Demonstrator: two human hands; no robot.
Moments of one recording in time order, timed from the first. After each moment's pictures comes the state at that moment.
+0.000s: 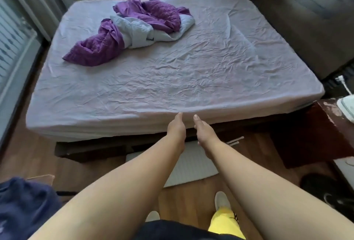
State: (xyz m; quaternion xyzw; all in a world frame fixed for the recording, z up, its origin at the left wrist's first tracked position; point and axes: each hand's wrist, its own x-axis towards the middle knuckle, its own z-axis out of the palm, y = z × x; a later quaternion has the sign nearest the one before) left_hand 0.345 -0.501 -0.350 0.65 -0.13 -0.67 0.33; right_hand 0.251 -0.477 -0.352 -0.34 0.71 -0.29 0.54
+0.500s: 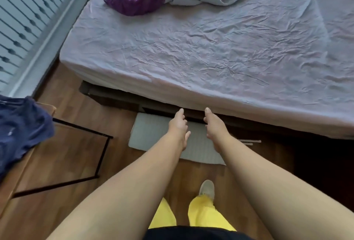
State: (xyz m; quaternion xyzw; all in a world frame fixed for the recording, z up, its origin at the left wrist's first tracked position) left_hand 0.259 -0.487 -0.411 0.64 0.07 -0.63 0.44; right_hand 0.147 -0.520 -0.419 -0.38 0.67 -0.15 0.62
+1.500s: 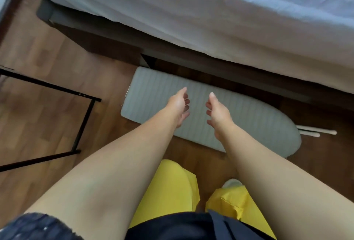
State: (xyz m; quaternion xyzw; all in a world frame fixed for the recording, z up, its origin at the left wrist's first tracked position) left_hand 0.347 -0.509 -0.846 0.68 0.07 -0.63 0.38; right_hand 0.221 -0.533 -0.842 -0.31 0.67 -0.09 0.67
